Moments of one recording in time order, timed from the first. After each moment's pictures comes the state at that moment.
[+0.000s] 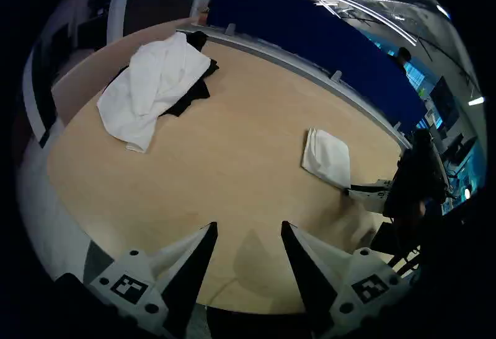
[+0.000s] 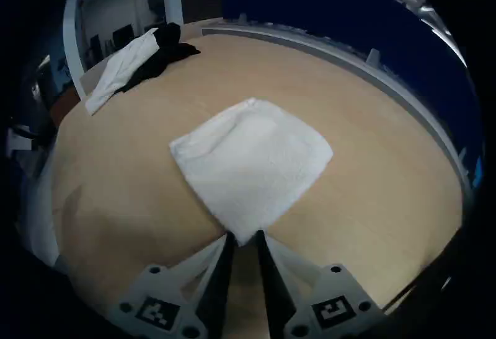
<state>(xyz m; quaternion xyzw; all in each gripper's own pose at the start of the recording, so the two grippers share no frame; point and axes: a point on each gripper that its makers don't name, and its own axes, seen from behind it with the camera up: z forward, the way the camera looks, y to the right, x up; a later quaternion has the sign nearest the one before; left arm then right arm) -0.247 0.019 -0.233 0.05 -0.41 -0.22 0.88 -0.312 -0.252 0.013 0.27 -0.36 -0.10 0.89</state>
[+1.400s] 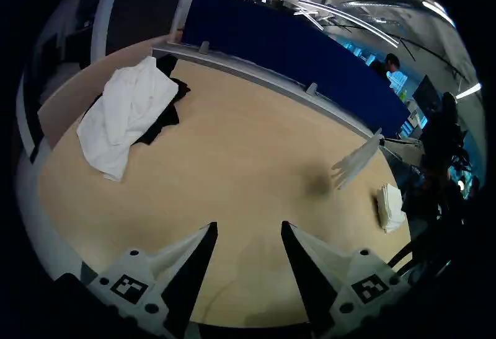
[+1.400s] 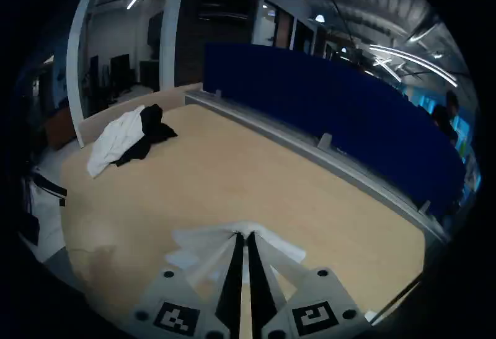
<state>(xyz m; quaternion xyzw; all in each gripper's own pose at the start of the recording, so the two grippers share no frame) -0.205 0.048 -0.194 0.00 -0.36 -0.22 0.91 -0.097 -0.168 0.075 0.24 -0.22 -0.11 0.94</state>
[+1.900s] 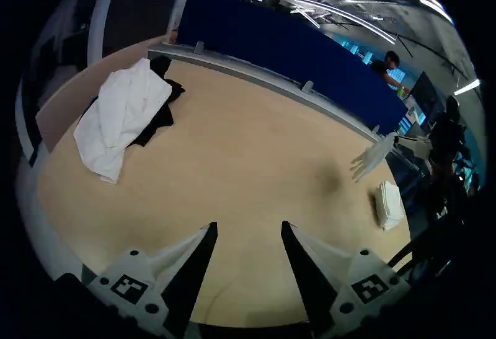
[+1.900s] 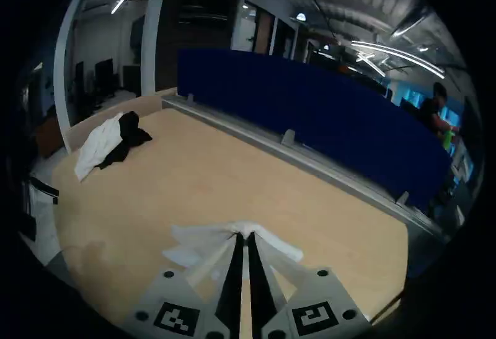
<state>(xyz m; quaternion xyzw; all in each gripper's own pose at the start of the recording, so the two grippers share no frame) -0.200 0.058 -0.189 0.00 -0.37 -0.21 0.91 -0.075 -0.071 0.077 0.19 -0.22 -0.10 0.95</state>
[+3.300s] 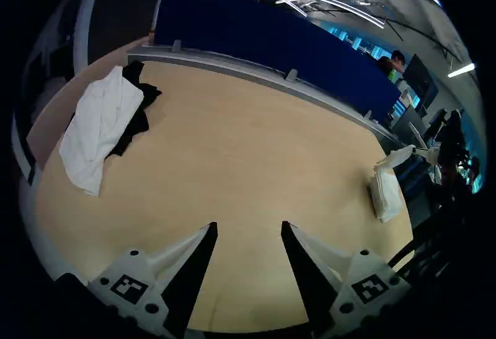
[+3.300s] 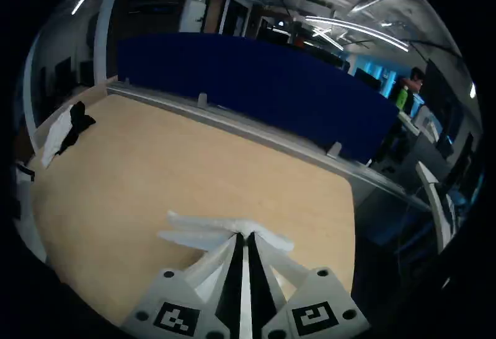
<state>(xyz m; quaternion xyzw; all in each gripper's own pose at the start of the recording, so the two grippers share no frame) -0.194 0.093 -0.156 -0.04 -0.38 -0.18 0.91 -0.117 0.155 0.028 0.06 -0.28 -0.08 0.96</state>
